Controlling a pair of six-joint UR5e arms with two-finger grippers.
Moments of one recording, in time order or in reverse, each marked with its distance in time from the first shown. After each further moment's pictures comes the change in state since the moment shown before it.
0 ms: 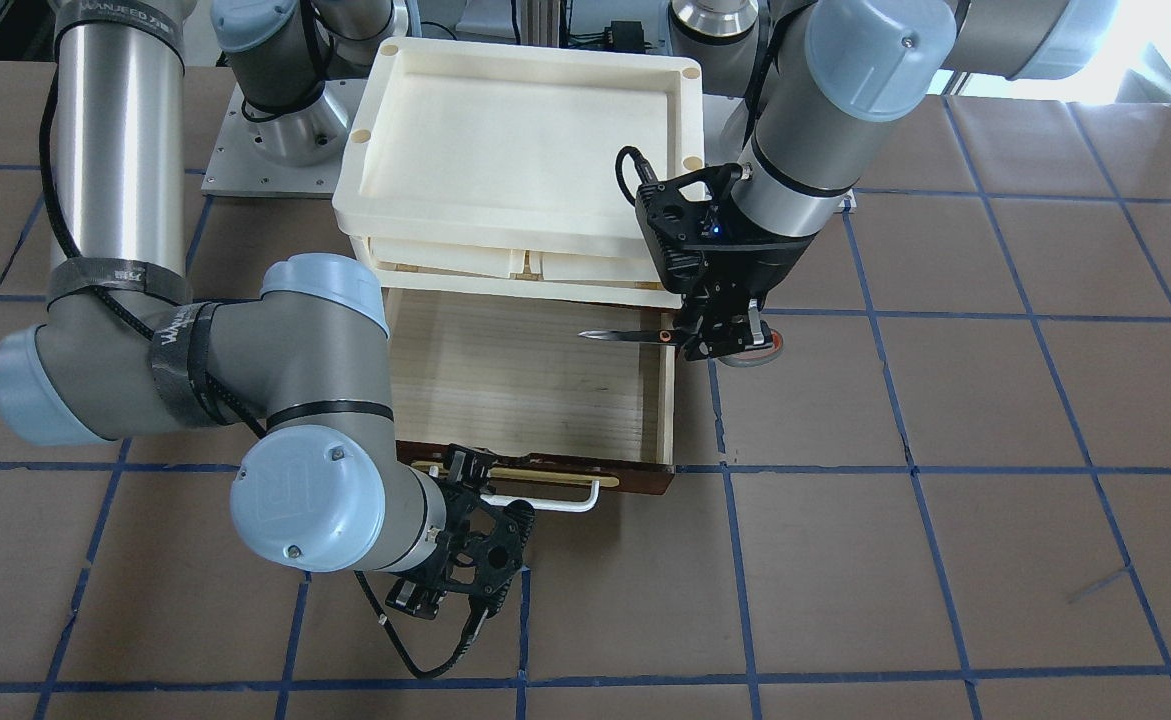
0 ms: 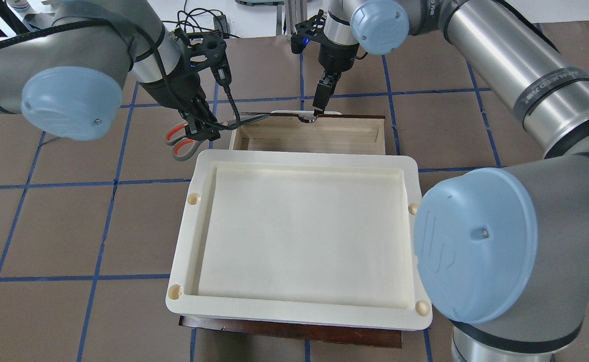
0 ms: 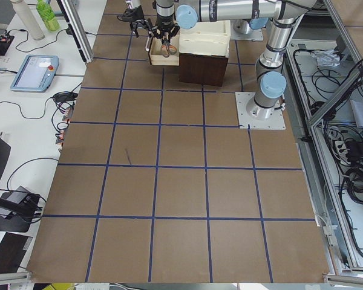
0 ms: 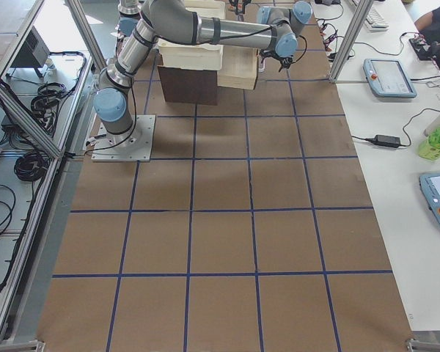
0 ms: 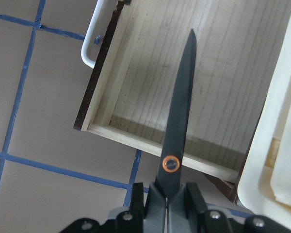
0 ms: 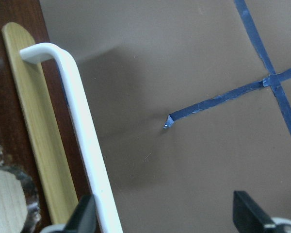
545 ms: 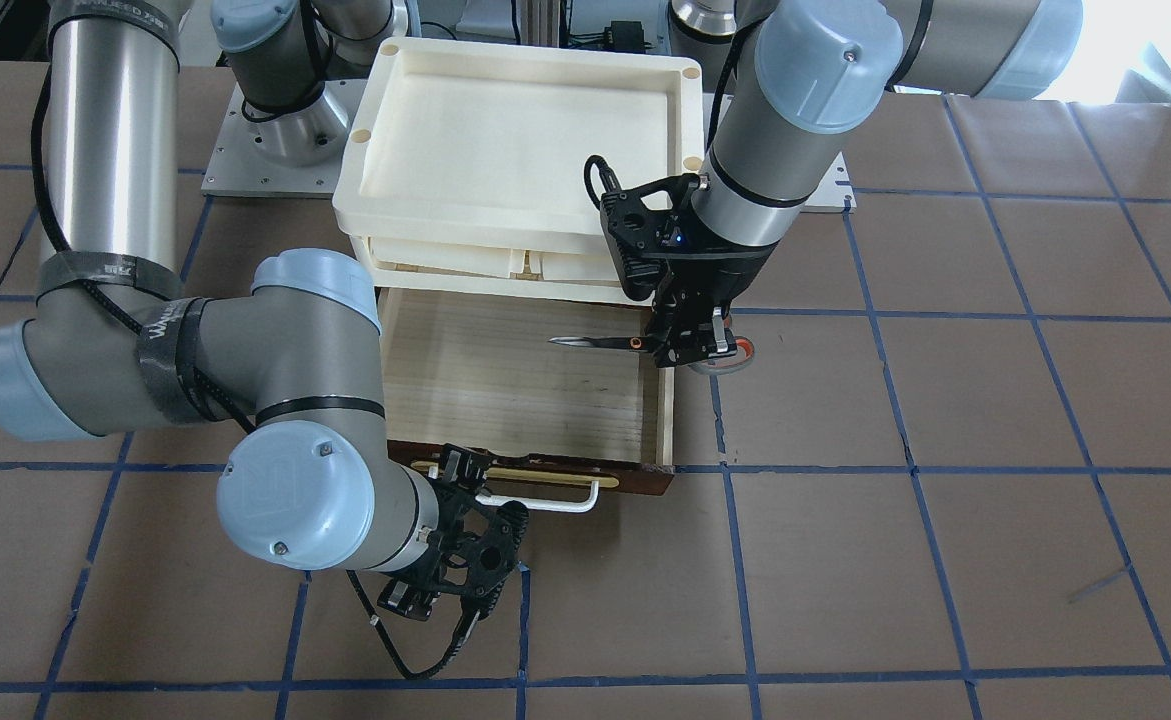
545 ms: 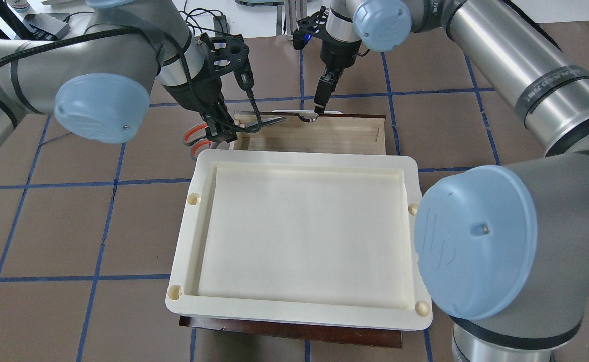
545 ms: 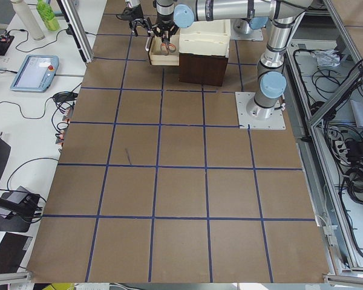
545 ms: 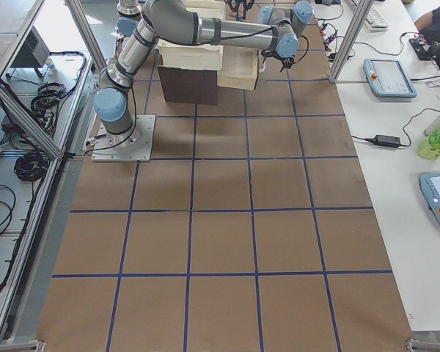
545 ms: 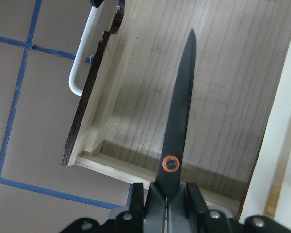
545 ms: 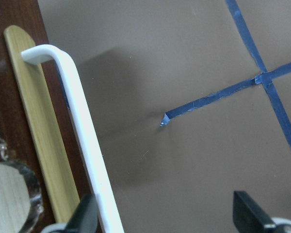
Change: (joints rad) left arm -0.042 -0.022 0.004 0.034 0.001 -0.029; right arm -0.005 -0.016 0.002 0.006 -0.002 0.012
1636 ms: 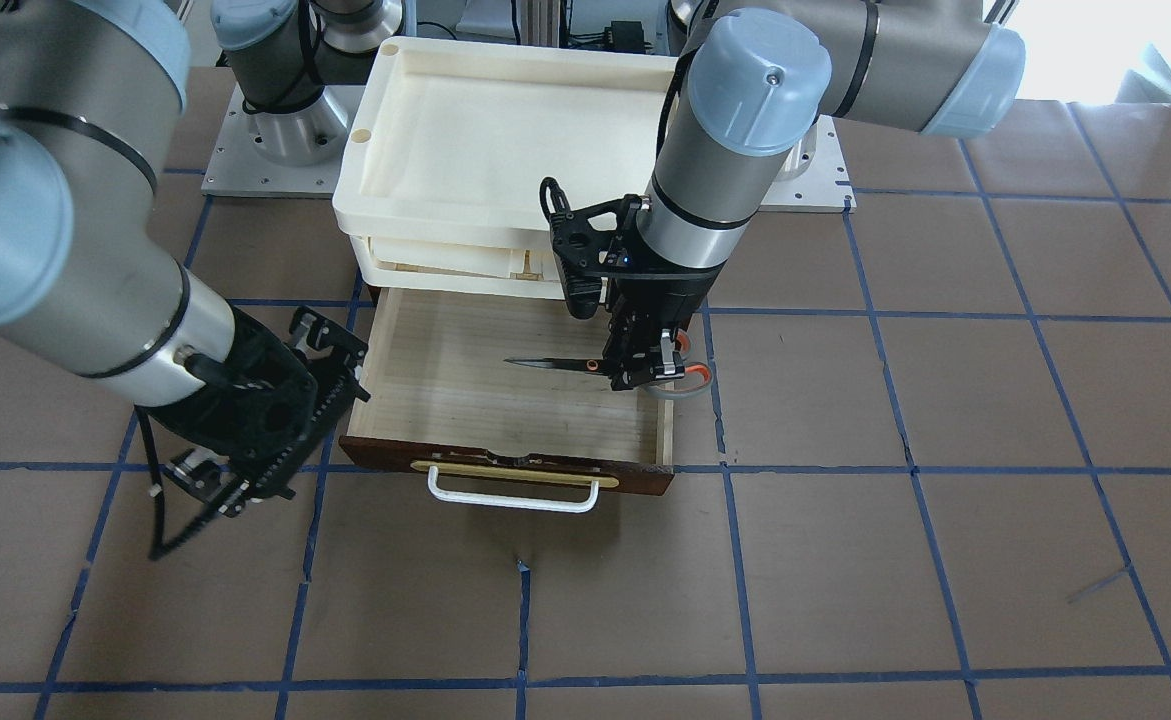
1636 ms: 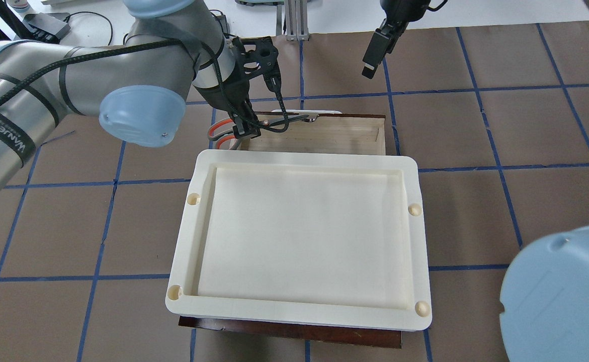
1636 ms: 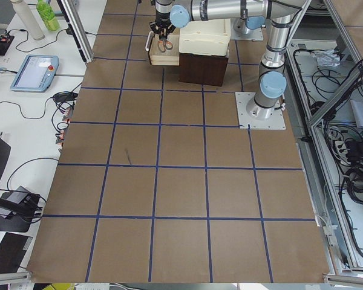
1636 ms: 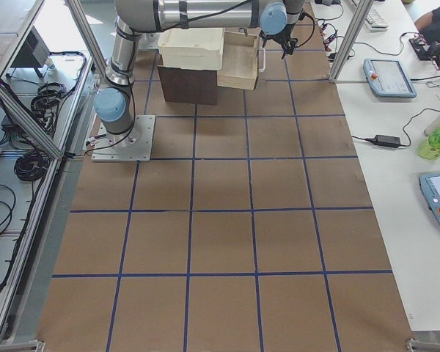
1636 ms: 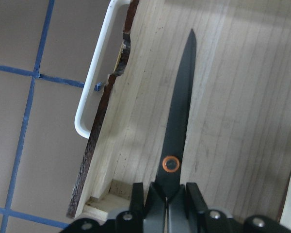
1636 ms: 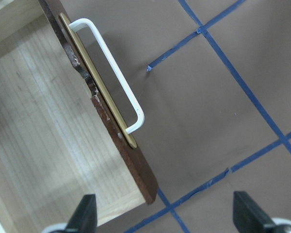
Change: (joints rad) left arm -0.069 -0.064 0.009 0.108 0.002 -0.036; right arm -0.148 -0.309 0.096 0.131 -0.017 0.104
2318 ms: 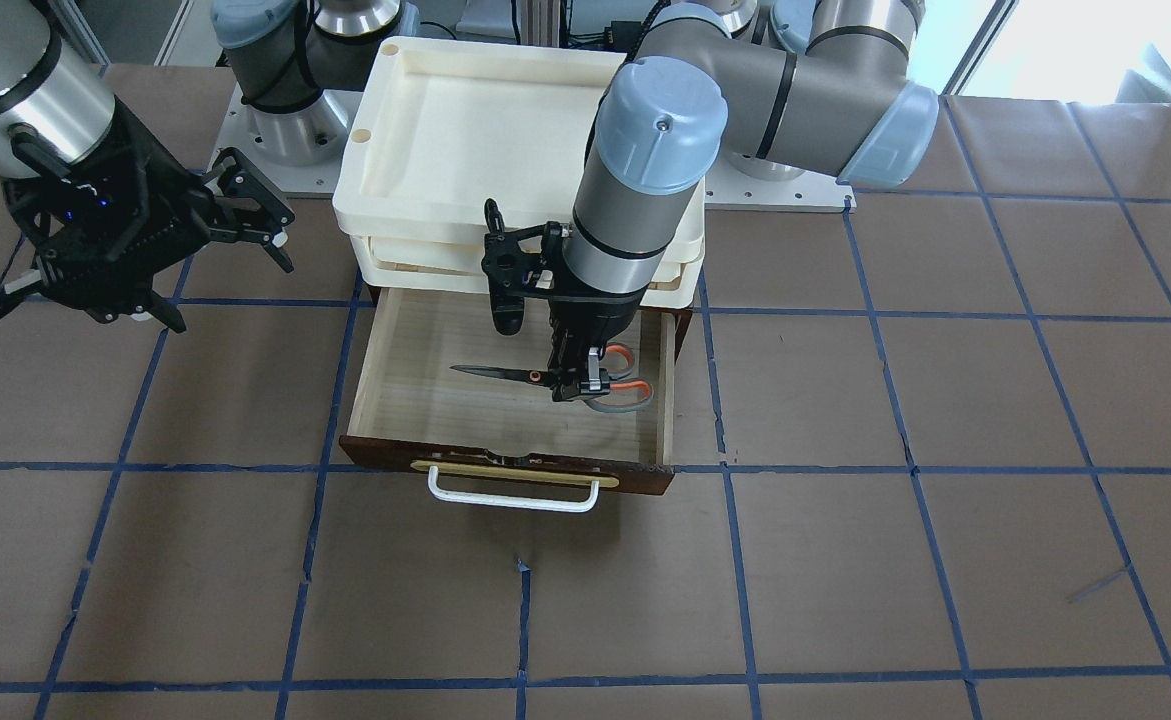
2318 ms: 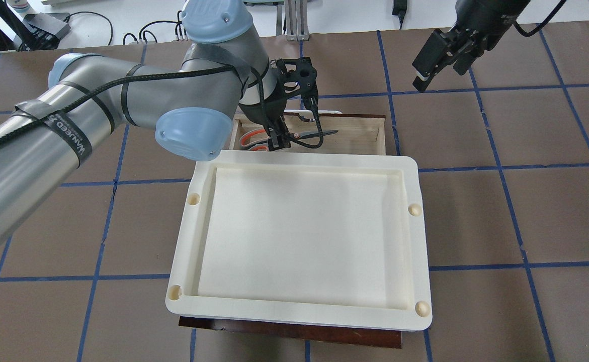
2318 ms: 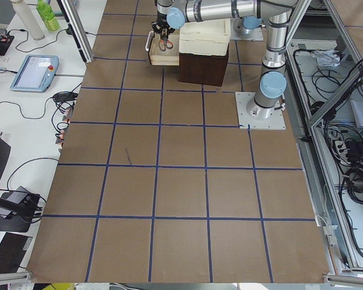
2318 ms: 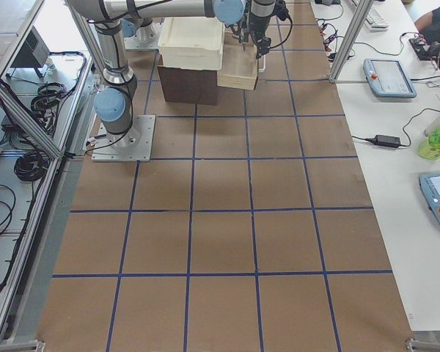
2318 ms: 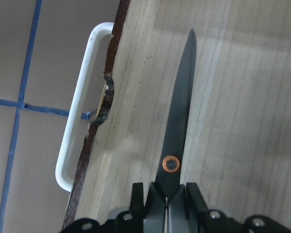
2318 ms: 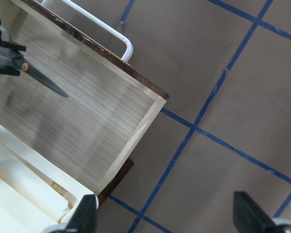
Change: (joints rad) left arm -0.091 -0.071 -0.008 0.072 0.003 -0.024; right arm -0.092 -0.268 0.202 0.056 -0.056 0.376
